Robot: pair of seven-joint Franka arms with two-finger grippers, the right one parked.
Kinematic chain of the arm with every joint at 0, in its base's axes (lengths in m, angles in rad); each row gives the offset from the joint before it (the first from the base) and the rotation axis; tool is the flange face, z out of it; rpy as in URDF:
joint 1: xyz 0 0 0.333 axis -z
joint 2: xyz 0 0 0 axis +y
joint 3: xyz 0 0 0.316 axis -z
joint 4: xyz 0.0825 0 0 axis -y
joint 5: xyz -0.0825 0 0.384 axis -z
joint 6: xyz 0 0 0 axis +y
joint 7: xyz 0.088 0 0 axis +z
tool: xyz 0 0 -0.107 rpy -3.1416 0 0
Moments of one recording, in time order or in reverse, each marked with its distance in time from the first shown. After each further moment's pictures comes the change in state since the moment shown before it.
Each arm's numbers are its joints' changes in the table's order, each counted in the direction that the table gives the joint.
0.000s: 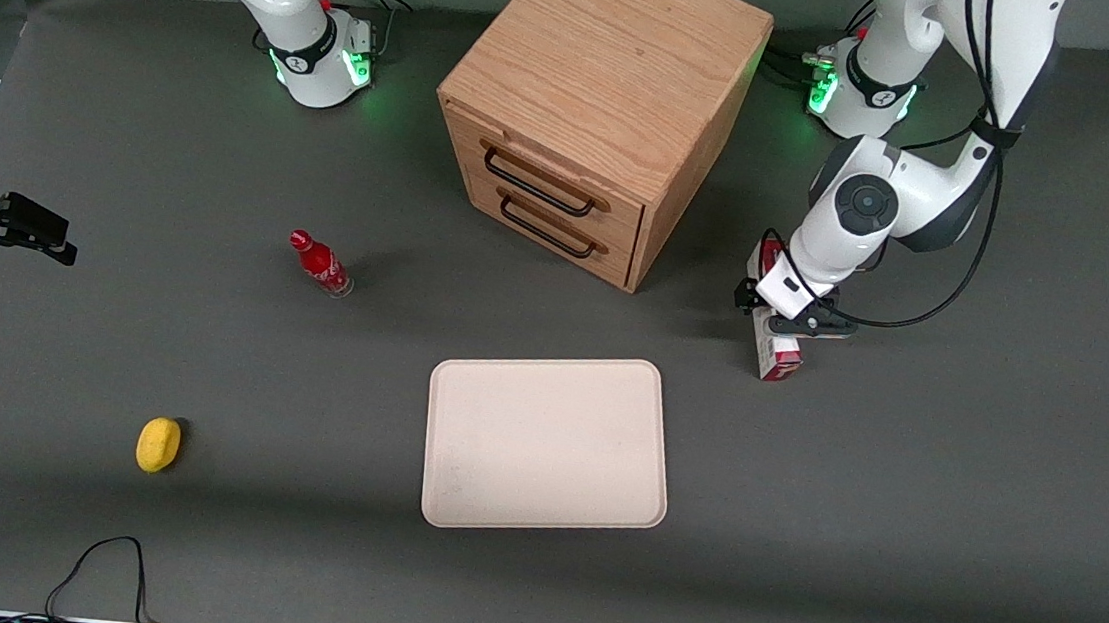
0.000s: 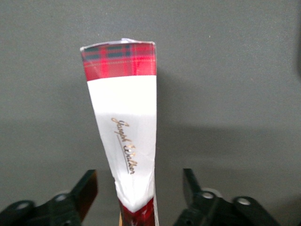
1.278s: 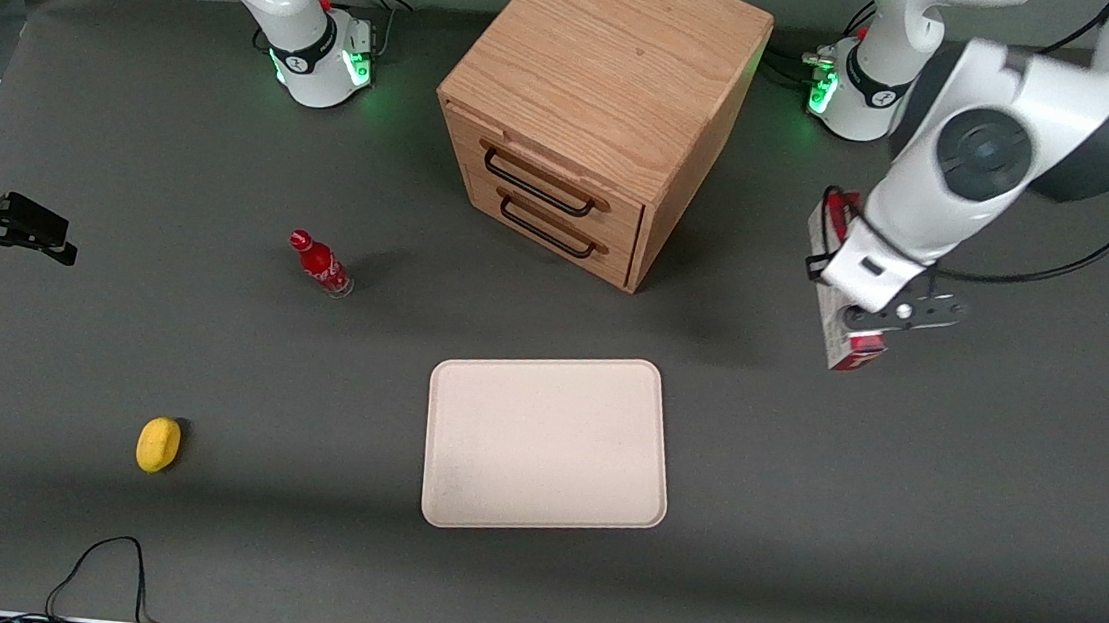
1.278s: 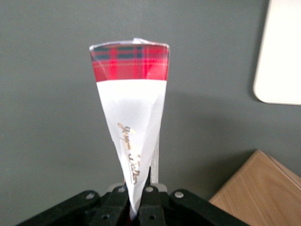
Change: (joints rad) arm -0.032 -0.174 -0.017 0.623 0.057 0.942 -0.038
